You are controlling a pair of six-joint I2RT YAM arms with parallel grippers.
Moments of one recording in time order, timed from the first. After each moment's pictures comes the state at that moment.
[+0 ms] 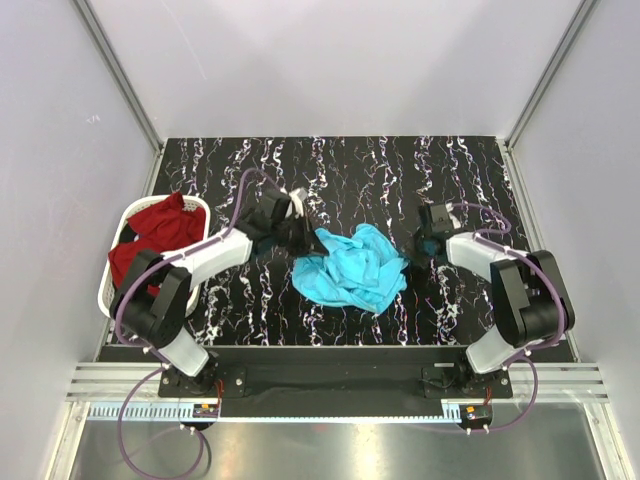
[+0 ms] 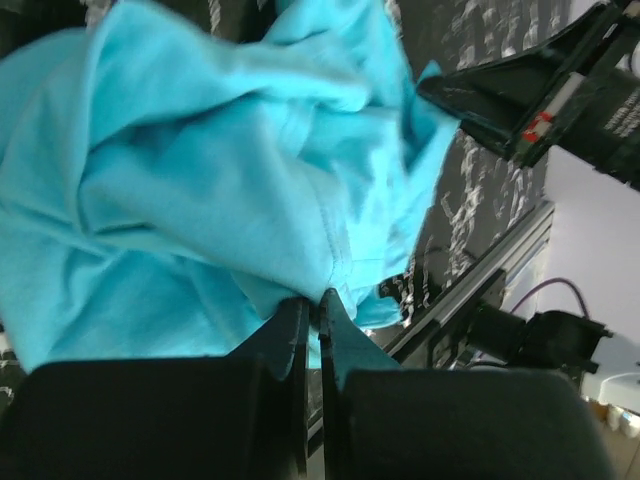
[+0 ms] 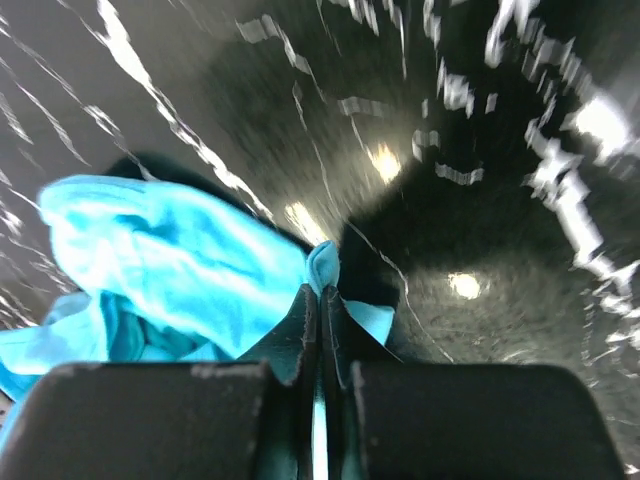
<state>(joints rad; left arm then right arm) -0.53 1.60 0.94 -0.12 0.47 -0.74 0.25 1.59 0.80 -0.22 0.00 0.98</state>
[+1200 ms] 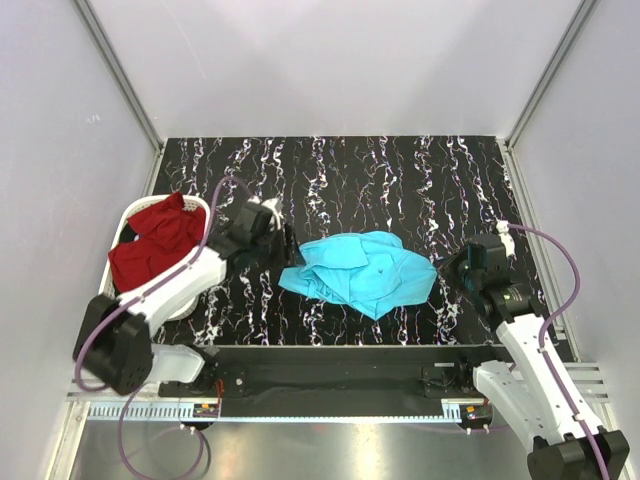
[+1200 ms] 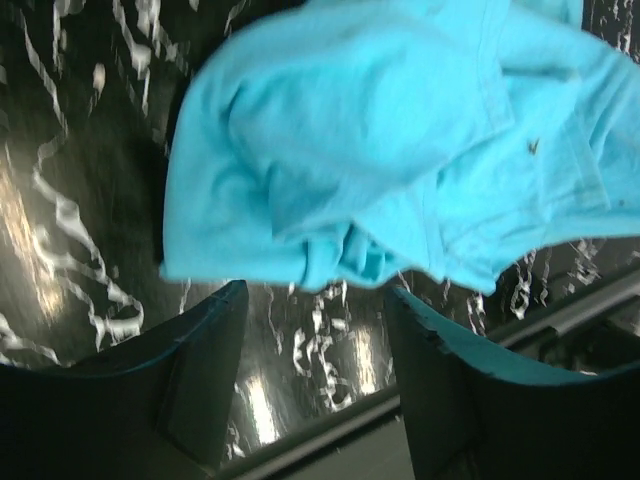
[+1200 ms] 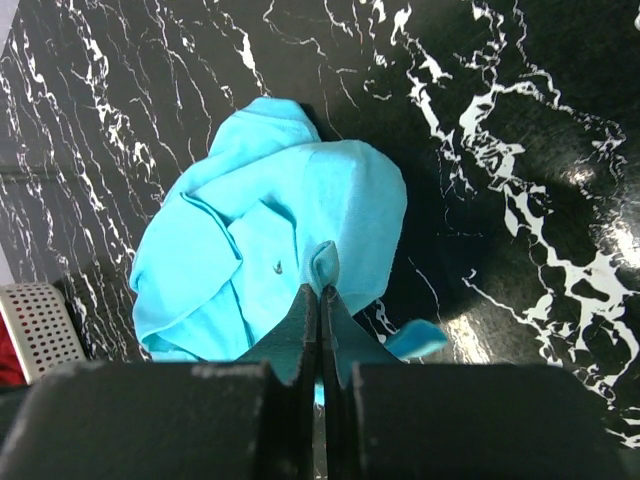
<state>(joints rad) -0.53 1.28 0.85 -0.43 0.19 -0.62 0.20 0.72 0.64 -0.59 0.09 0.91</state>
